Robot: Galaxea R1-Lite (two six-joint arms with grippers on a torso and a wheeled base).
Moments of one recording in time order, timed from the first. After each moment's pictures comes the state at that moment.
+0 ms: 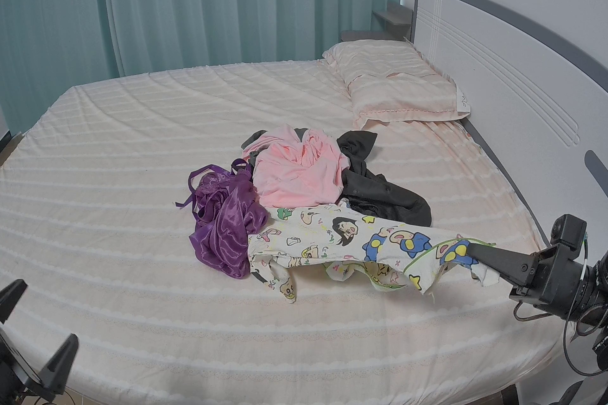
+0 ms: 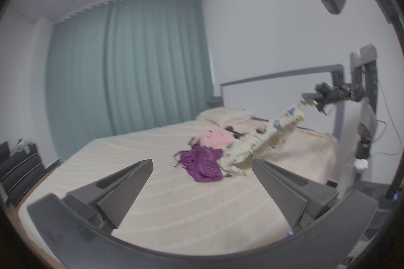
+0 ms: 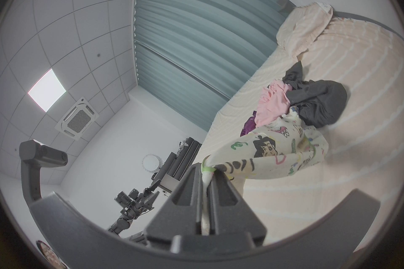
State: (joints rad) left arm -0.03 0.29 -0.24 -0.04 -0.24 0.18; right arm 0.51 1.37 -0.09 -1.35 0.42 0.90
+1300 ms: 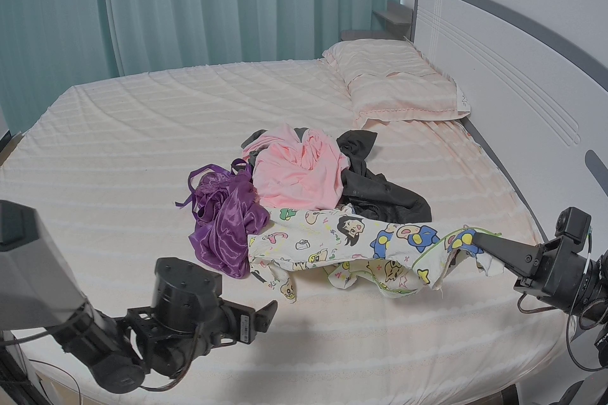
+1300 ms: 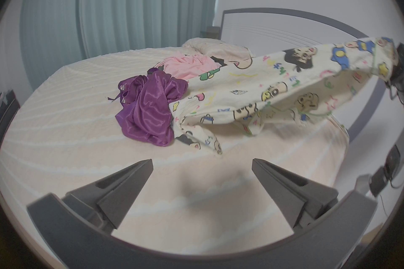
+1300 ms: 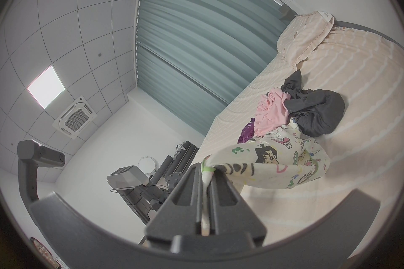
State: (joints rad) left arm -0.69 1.89 -0.34 -0.97 0.29 -0.27; right arm 0.48 1.36 -0.11 -1.33 0.41 0.87
